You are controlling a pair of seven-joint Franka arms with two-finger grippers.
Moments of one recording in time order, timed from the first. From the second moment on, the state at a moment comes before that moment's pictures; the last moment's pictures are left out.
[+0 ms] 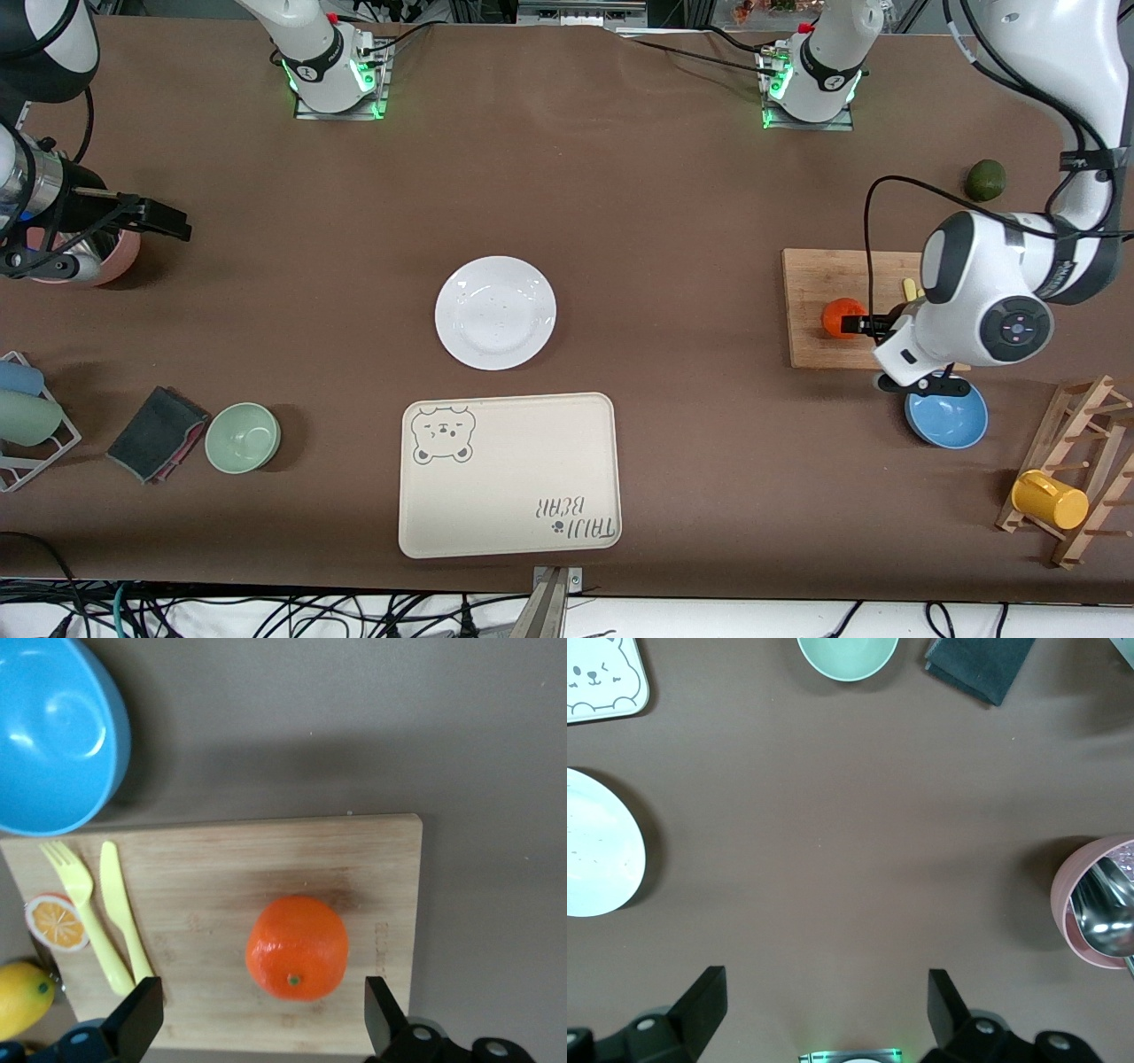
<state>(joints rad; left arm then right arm) -0.02 0.48 -0.04 -1.74 0.13 1.92 -0.04 0.09 0.09 -0.10 -1.63 0.00 1.55 0.07</state>
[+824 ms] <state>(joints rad) -0.02 0.51 -0.04 -1.90 0.13 2.20 -0.04 0.10 0.09 -0.10 -1.63 0.00 1.55 0.07</state>
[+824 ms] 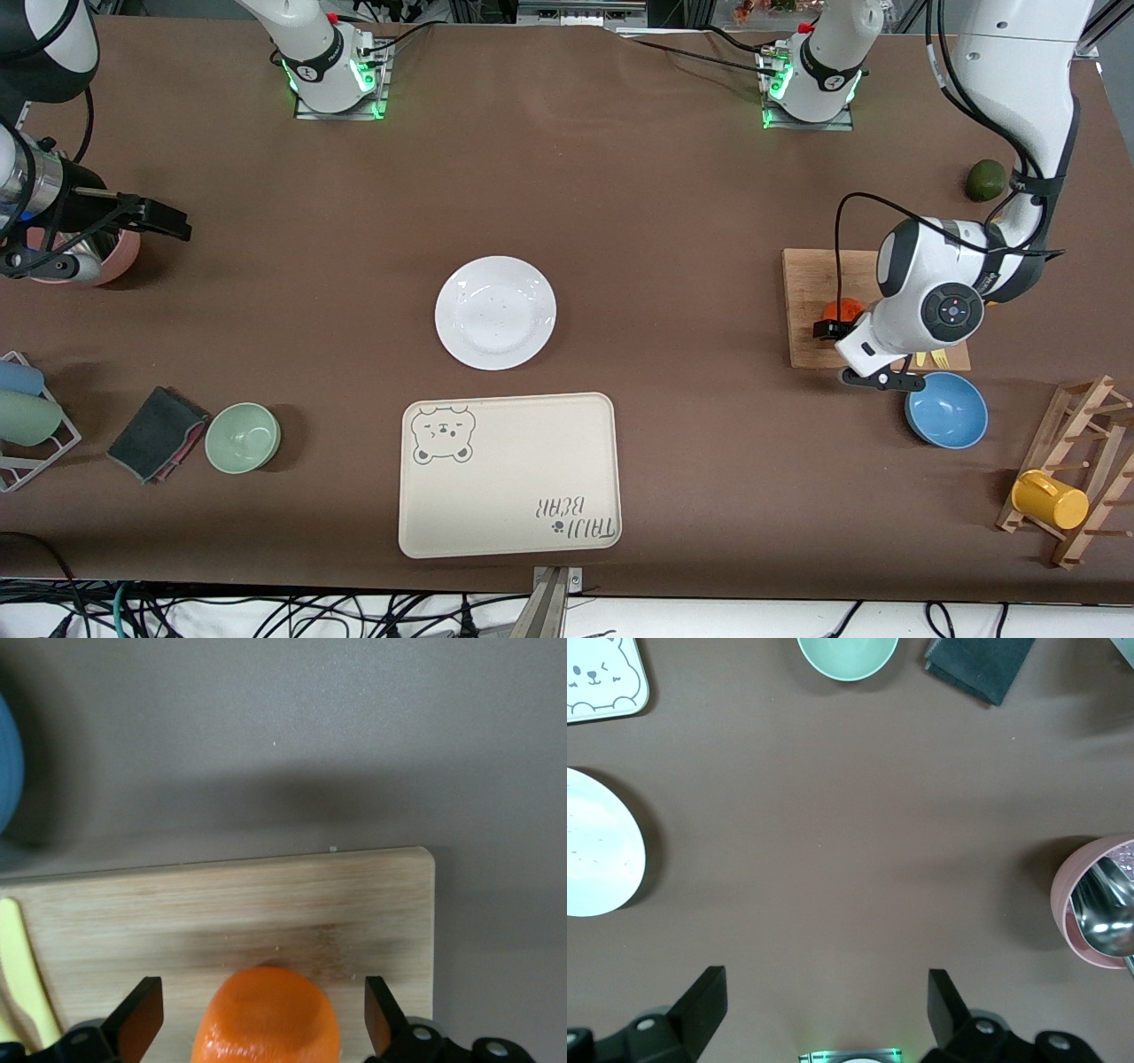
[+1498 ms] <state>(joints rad) -0.02 0.52 -0.04 -1.95 0.13 2.23 -0.04 0.09 0.09 -0.10 -1.63 0.00 1.55 0.07</state>
